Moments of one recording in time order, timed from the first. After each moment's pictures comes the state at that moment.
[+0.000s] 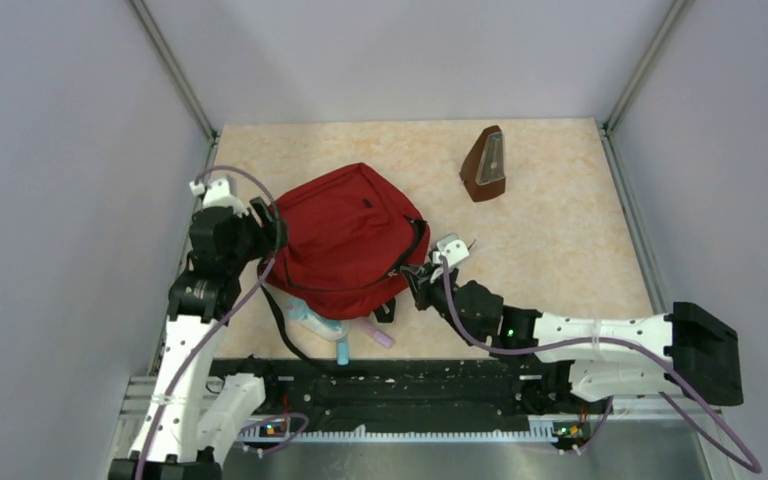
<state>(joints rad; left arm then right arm) -0.04 0.75 0.81 -0.54 0.00 -0.44 1.28 1.13 0.56 0.48 0.65 0.23</state>
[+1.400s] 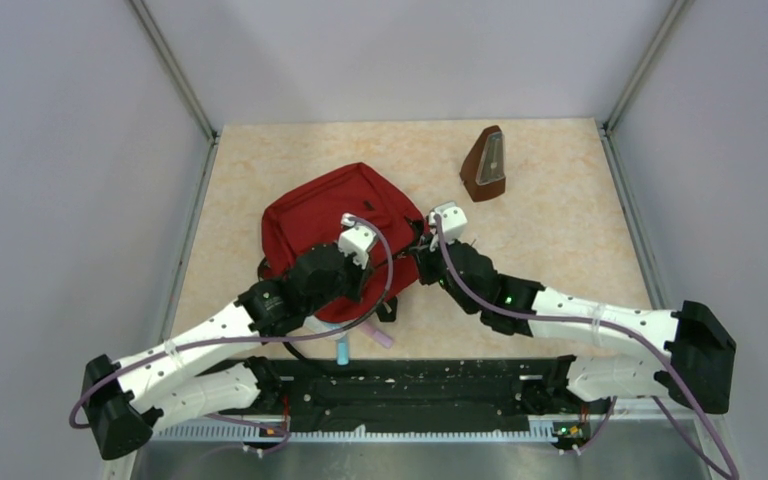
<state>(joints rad) -0.91 0.92 0.72 -0.28 -0.17 -0.14 1.09 1.17 0.75 0.13 0.50 0.33</state>
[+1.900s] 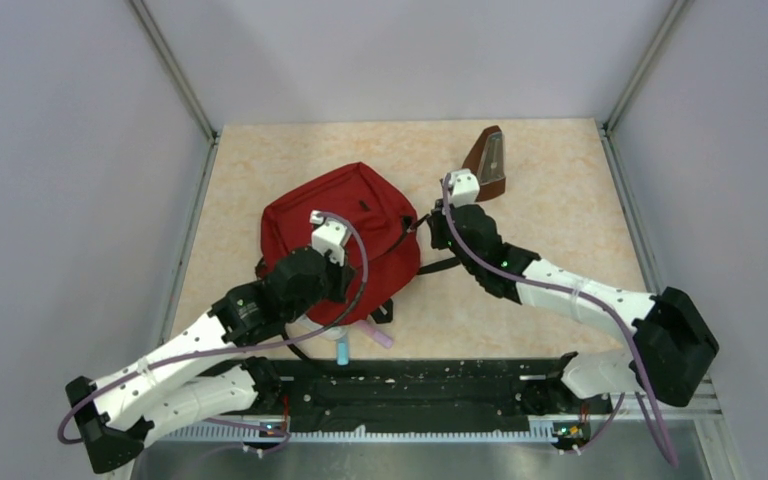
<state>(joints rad) -0.91 0.79 0.76 -0.46 -0.28 -0.32 0.83 1.29 0.83 0.14 0.43 0.31</state>
